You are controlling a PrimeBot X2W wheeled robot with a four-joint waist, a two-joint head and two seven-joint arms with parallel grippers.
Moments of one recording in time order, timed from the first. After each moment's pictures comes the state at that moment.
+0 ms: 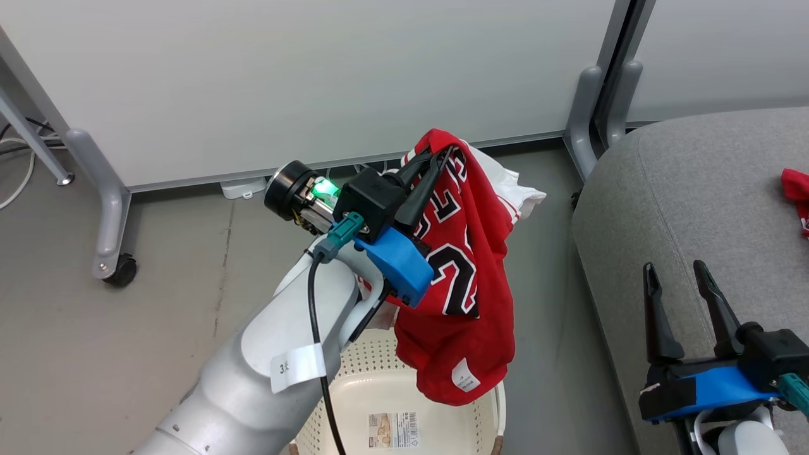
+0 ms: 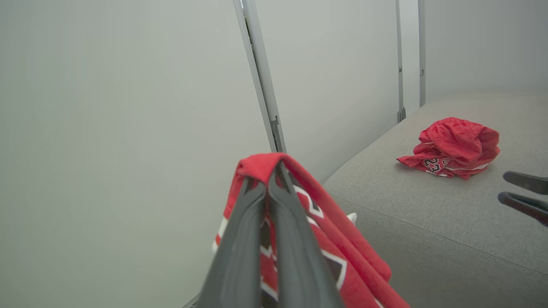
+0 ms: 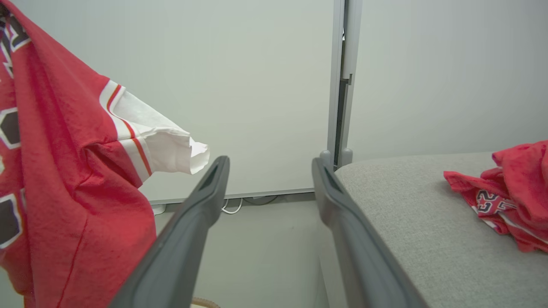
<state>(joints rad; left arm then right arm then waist) -0.78 0.08 -0.77 0.61 -0.39 -0.10 -0.26 -0.11 -0.05 -0.10 0.19 0.09 0.13 -0.26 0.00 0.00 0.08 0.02</state>
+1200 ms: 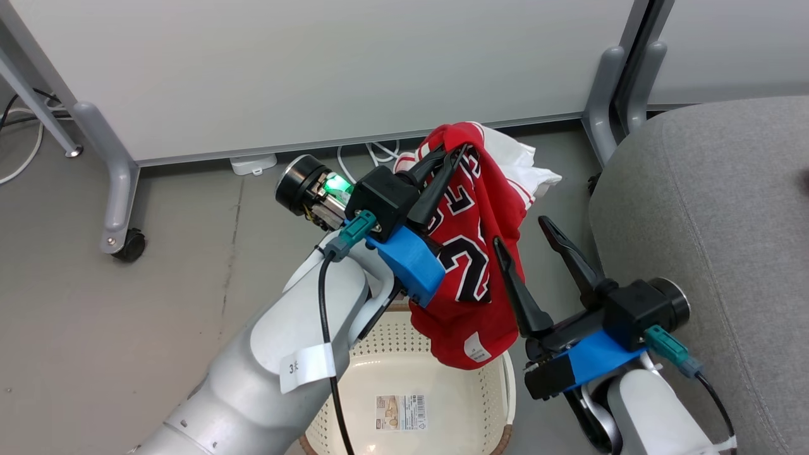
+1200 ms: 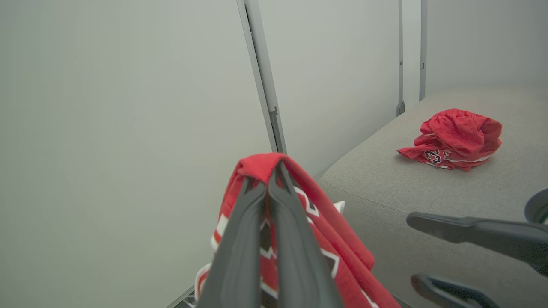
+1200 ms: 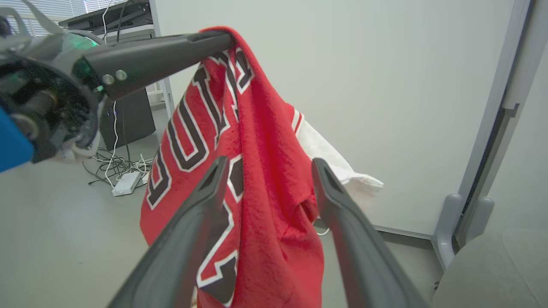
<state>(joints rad) -0.79 0.06 -0.78 0.61 -0.39 -0.10 -0.26 -0.28 -0.05 0.25 0.23 0.12 0.13 -0.26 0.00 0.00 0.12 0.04</state>
